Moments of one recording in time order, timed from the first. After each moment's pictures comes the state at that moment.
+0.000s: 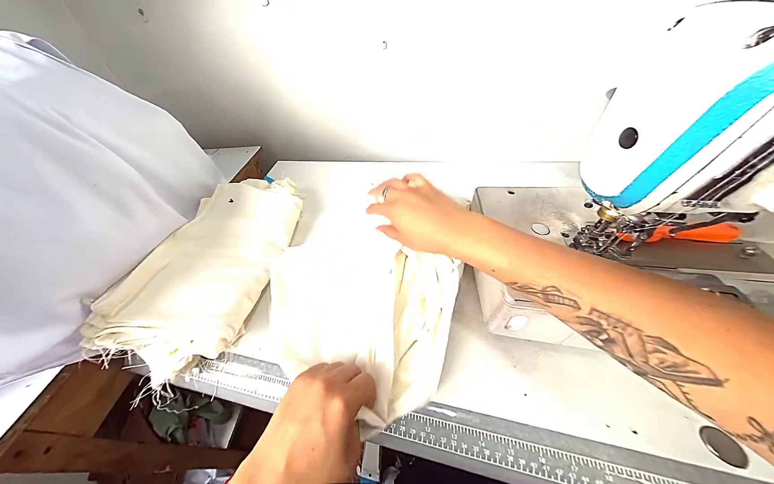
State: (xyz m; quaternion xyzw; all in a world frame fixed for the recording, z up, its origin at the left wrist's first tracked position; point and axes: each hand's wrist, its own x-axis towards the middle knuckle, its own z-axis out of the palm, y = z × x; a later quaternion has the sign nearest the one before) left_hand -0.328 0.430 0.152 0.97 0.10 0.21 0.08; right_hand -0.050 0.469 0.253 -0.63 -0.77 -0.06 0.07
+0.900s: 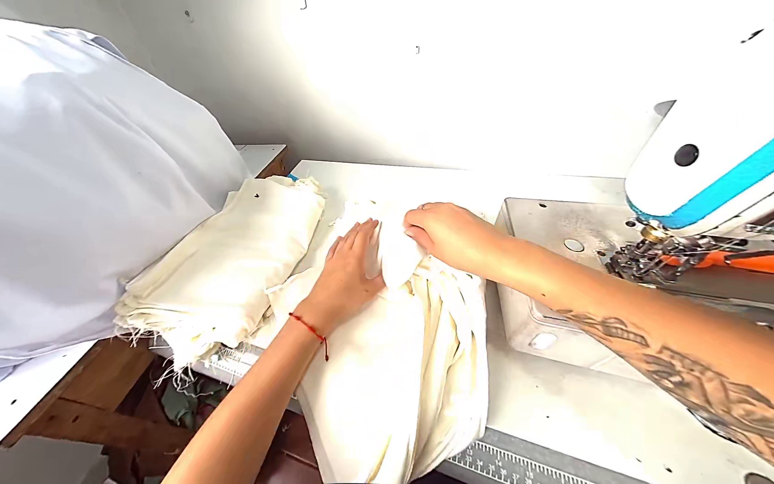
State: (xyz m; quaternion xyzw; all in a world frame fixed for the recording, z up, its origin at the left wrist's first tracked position) left_hand -0.246 0.536 0.179 0.90 0.29 0.25 0.22; right_hand -0.056 0.448 0.254 -0.62 -0.77 0.01 0.14
